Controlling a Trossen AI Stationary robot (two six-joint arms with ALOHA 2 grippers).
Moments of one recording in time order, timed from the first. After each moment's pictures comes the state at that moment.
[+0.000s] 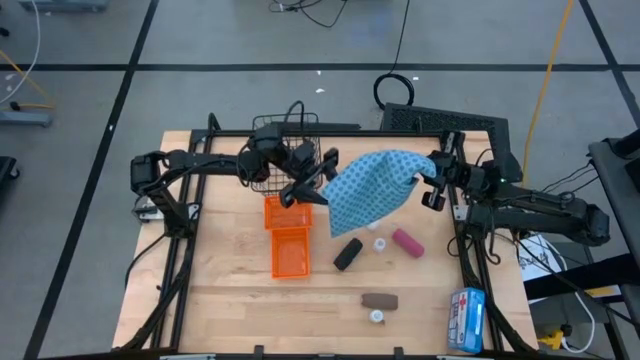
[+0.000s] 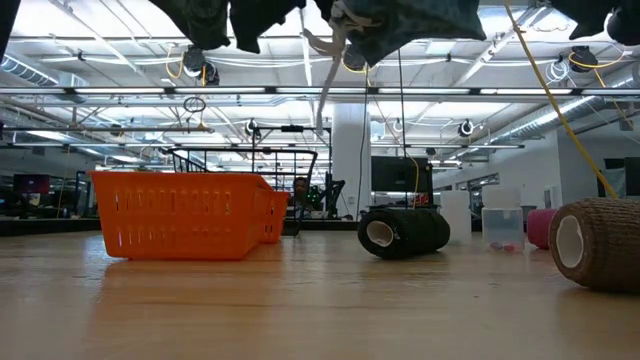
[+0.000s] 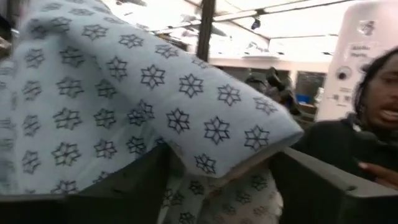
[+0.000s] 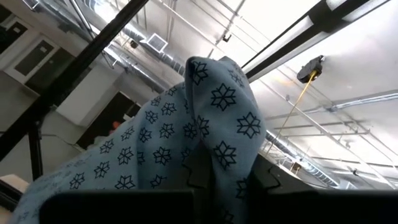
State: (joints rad) left arm 0.27 1.69 1.16 0.89 1.01 -0.40; right arm -0.38 0.65 0.45 0.84 -0.44 -0.41
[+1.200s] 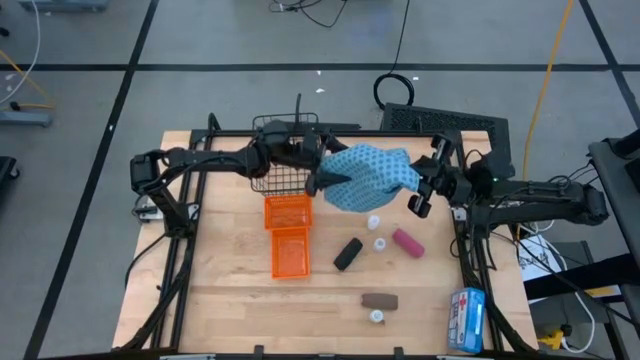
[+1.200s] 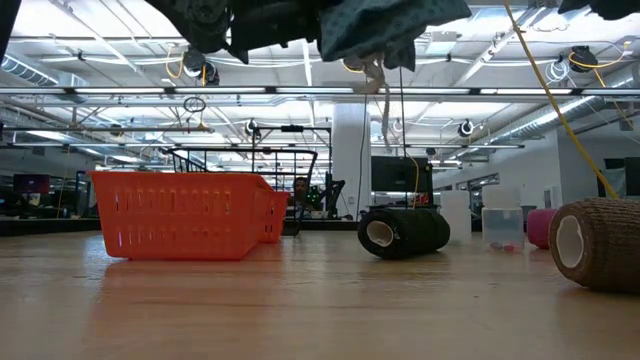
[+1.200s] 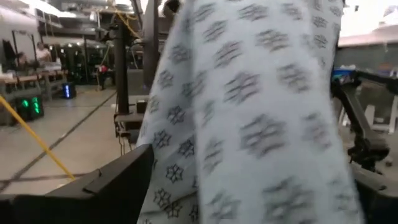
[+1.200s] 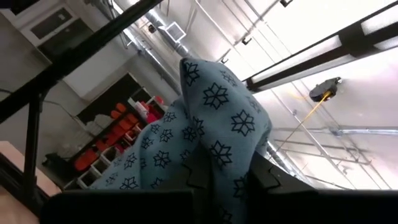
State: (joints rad) left arm 0.32 1.69 1.16 0.70 0.58 -0.10; right arm -0.16 0.78 0.60 0.73 -0.31 -0.74
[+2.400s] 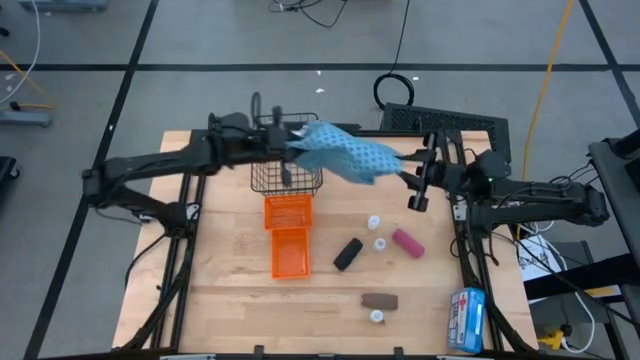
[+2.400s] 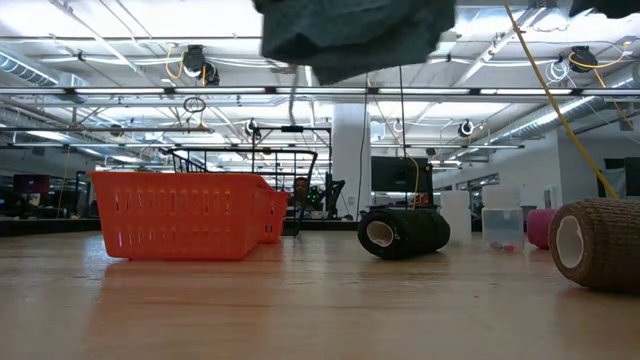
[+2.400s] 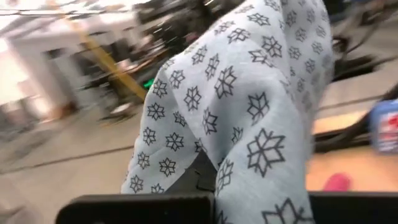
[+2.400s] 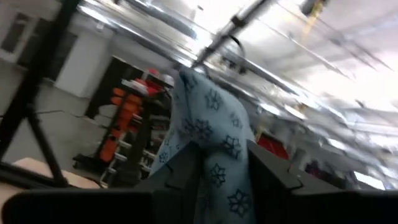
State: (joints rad) left arm 0.27 1.28 1.16 0.10 0.09 0.34; right arm -0.16 0.76 0.60 0.57 -0.08 -0.41
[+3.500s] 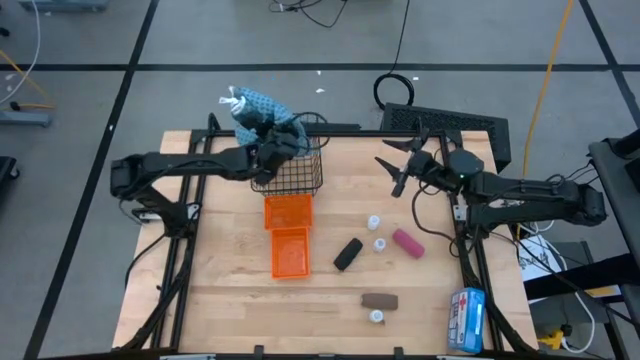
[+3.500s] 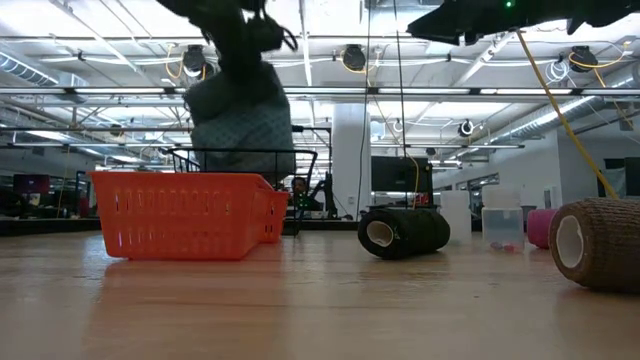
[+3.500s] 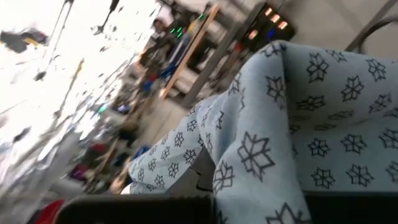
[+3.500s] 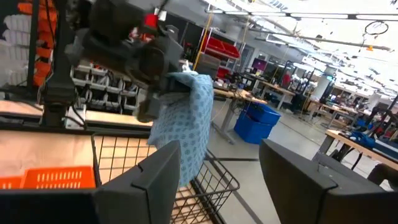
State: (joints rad) left arm 0.25 1.53 1.16 -0.14 -1.26 0.43; right arm -0.22 0.86 0.60 0.35 0.23 -0.34
